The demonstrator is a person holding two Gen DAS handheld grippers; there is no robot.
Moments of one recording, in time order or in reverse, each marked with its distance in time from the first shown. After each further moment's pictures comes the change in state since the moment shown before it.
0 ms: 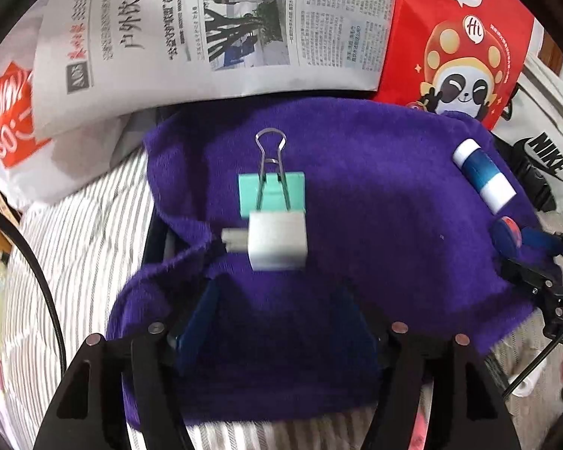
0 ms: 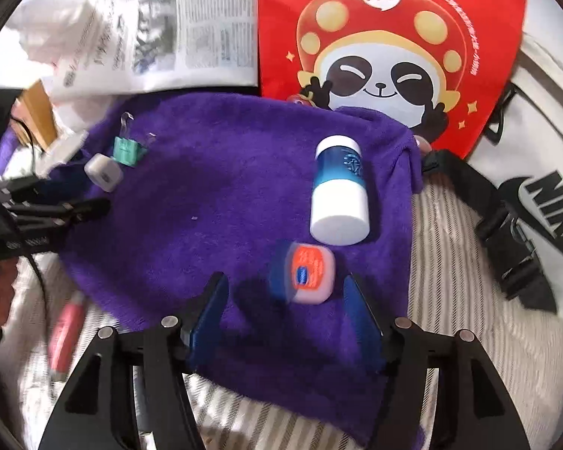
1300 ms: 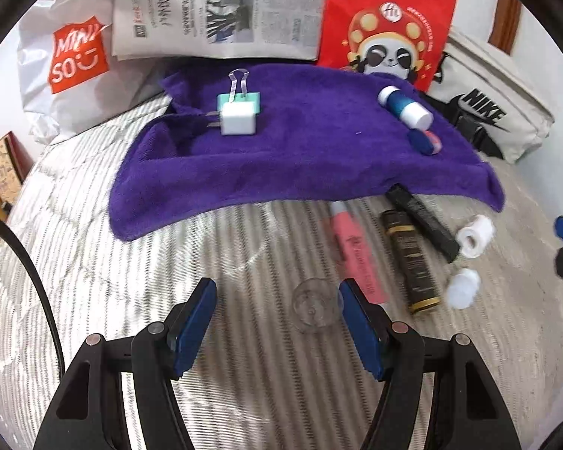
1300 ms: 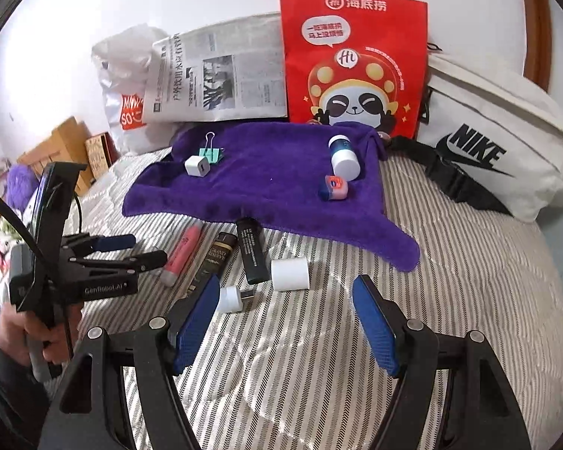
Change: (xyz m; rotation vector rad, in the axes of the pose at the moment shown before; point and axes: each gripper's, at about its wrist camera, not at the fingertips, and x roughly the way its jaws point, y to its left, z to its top) left arm -0.064 -0.009 -0.107 0.022 -0.048 -0.049; right arm -0.139 0.060 -0.109 0.076 -0.161 -0.032
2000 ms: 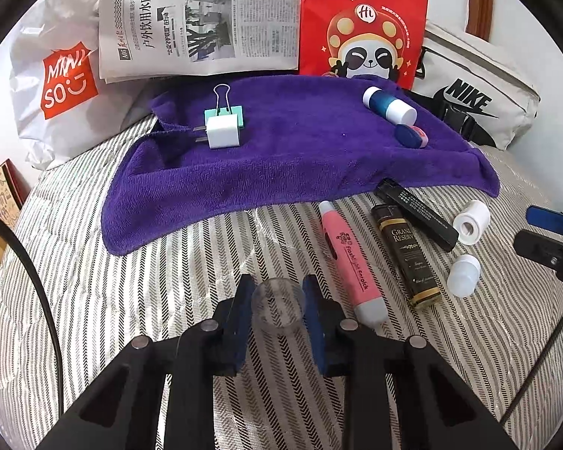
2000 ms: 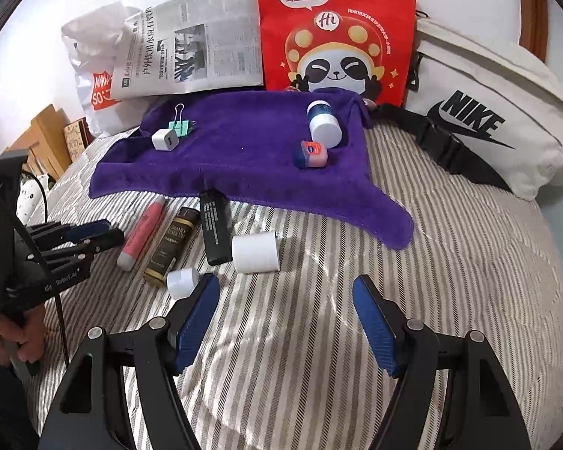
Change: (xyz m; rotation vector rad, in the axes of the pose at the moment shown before) left arm 0.000 -0.010 -0.008 0.087 -0.079 -0.004; right arm 0.041 -0.020 -0.011 0.035 0.066 -0.038
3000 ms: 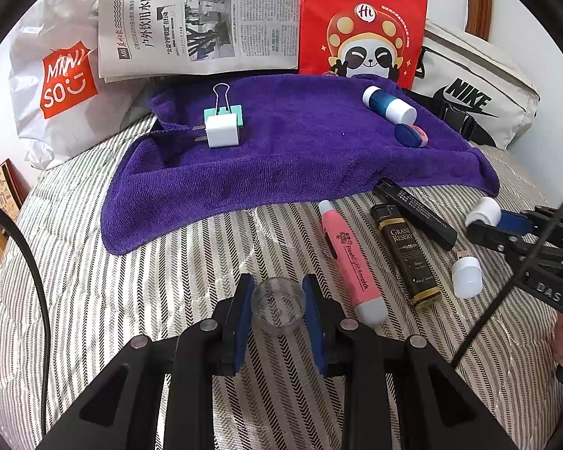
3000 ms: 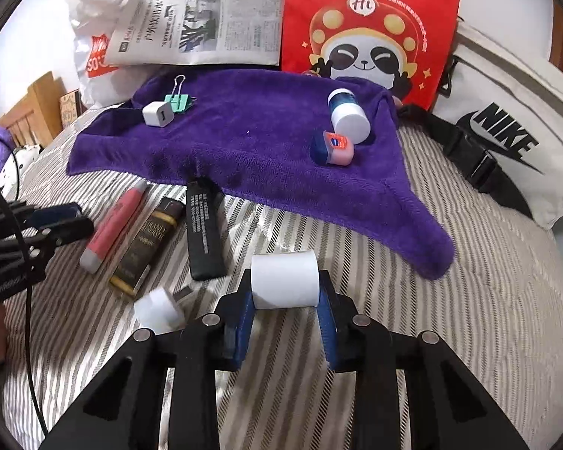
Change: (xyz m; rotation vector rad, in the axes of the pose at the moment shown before) left arm -0.001 -0.001 0.000 -0.001 -0.003 0.004; right arm 0.043 0.016 0.001 -0.117 0.030 -0.051
